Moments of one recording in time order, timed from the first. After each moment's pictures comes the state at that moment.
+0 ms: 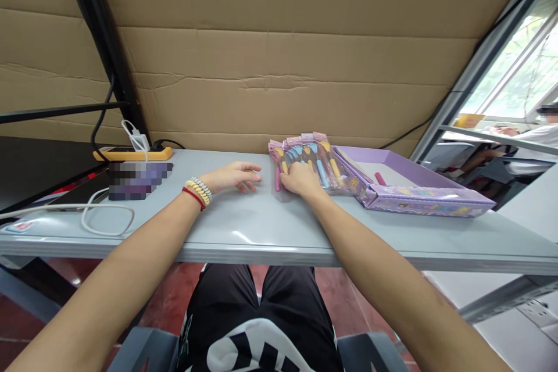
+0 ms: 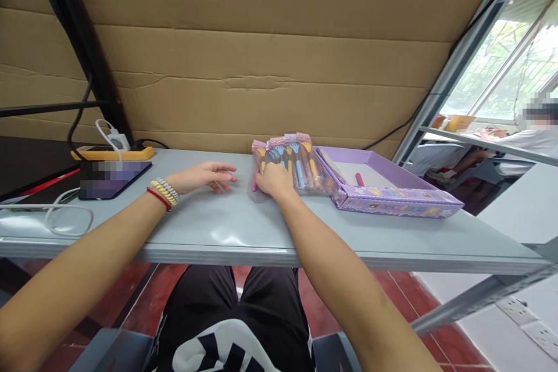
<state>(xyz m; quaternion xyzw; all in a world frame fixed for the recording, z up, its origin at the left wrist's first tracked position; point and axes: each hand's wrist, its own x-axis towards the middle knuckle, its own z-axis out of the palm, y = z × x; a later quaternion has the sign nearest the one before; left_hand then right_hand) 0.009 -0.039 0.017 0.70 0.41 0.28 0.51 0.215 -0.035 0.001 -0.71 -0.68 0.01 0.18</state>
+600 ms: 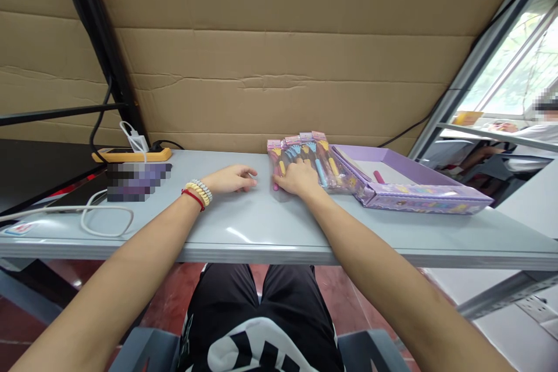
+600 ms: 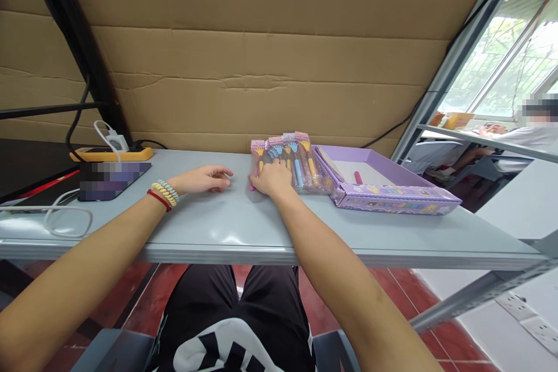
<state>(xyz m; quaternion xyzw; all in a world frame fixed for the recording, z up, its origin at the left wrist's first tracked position) 0.007 -0.030 0.008 0.78 0.44 0.24 0.37 0.212 -0.038 0.001 -0.70 -0.70 -0.05 0.14</state>
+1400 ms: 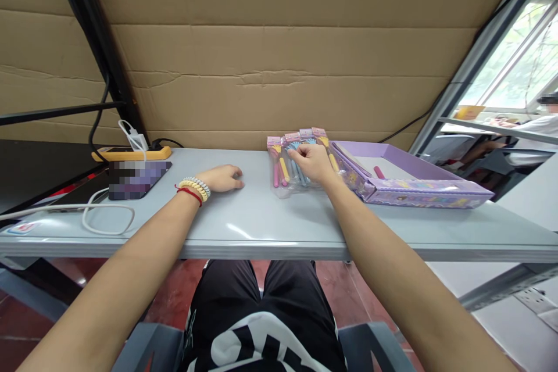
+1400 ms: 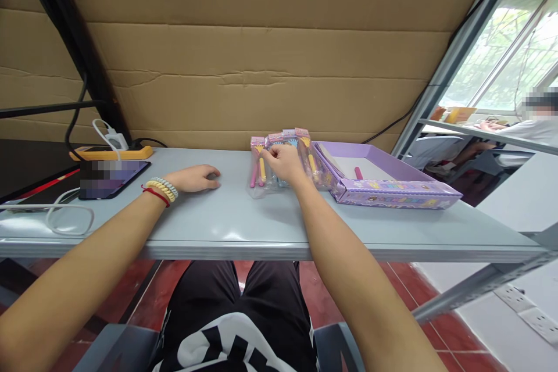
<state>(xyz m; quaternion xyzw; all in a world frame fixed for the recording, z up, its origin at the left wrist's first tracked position) -0.011 -0.019 0.007 0.84 0.54 0.01 0.08 0.246 -0.037 0.020 -0.51 -0.72 0.04 0.47</state>
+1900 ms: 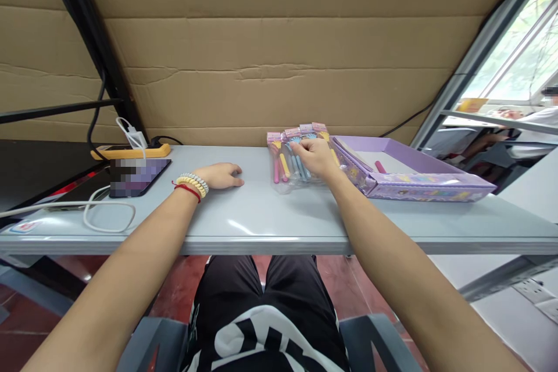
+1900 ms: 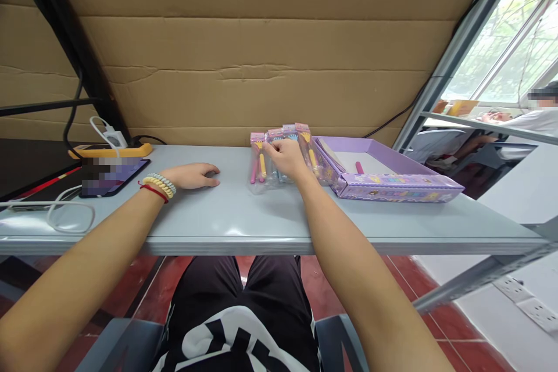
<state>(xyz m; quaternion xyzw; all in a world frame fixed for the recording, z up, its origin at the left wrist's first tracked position) -0.014 -0.021 0.011 0.83 0.54 -0.02 0.11 0.251 -0.033 0.019 -0.50 -0.73 0.04 0.46</state>
